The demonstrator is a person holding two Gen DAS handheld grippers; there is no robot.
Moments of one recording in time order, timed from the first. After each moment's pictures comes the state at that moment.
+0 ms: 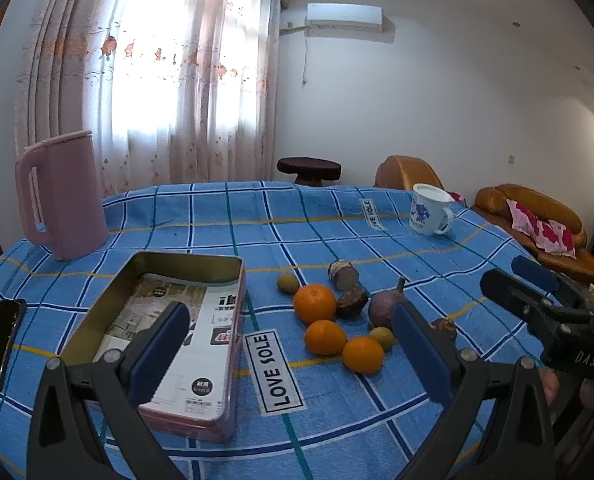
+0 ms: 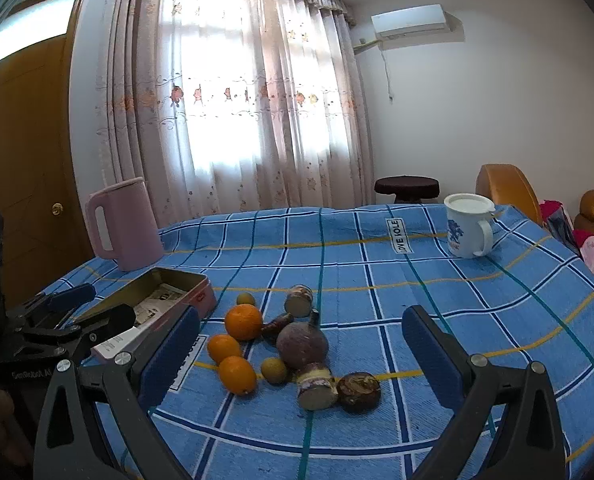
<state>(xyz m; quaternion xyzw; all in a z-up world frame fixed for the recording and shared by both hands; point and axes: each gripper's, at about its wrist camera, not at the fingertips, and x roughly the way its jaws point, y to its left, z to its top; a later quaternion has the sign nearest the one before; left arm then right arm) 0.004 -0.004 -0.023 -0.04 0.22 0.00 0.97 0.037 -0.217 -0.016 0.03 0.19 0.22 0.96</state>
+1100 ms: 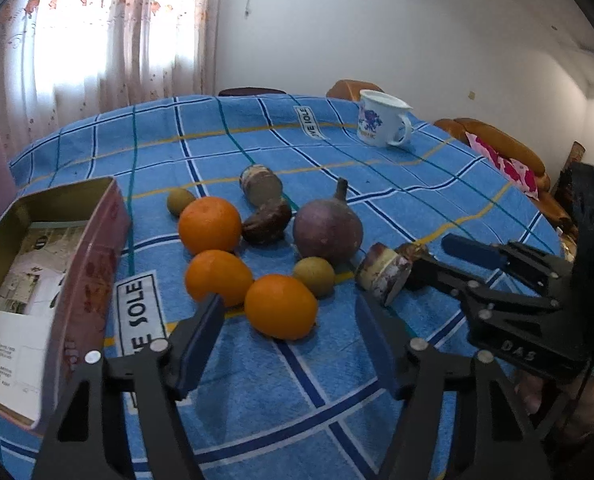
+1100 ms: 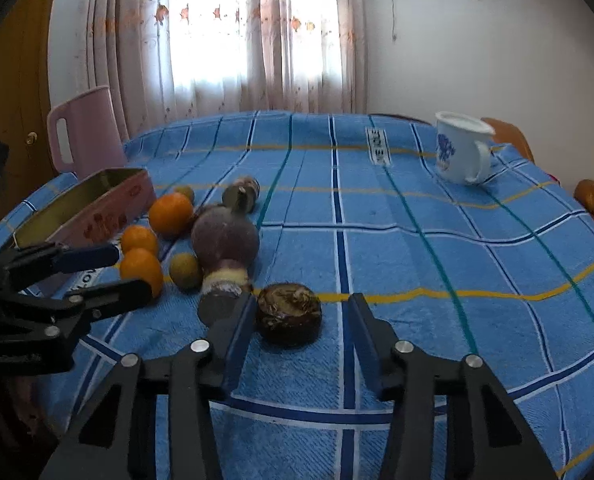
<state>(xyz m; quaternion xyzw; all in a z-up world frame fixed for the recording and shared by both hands) 0.065 -0.061 -0.081 -0.02 0.35 -0.11 0.93 0.085 -0.235 -0.090 -0.04 0.32 0.20 0.92</state>
